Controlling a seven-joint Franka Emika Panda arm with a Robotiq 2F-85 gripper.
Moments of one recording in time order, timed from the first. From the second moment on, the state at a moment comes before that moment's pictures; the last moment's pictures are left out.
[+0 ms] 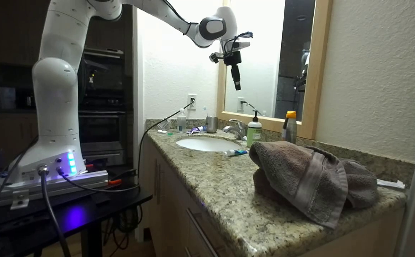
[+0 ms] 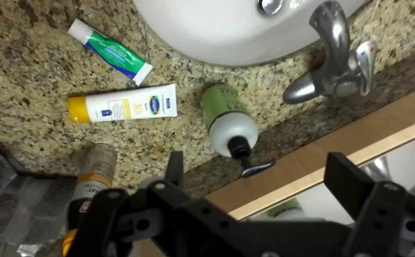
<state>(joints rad) -0.26 0.23 -0.35 -1.69 0.12 2.20 0.35</state>
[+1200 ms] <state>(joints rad) -0.45 0.61 -0.44 -1.20 0.09 2.03 0.97</state>
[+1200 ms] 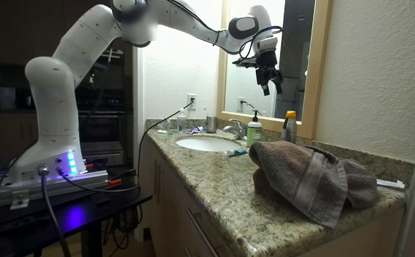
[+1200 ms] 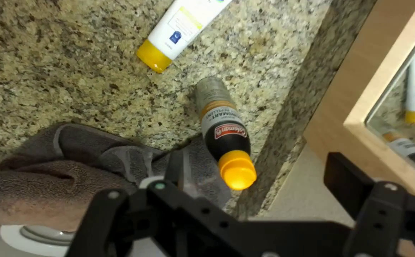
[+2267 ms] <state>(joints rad) -0.57 0.85 -0.43 -0.91 0.13 1.91 1.31</state>
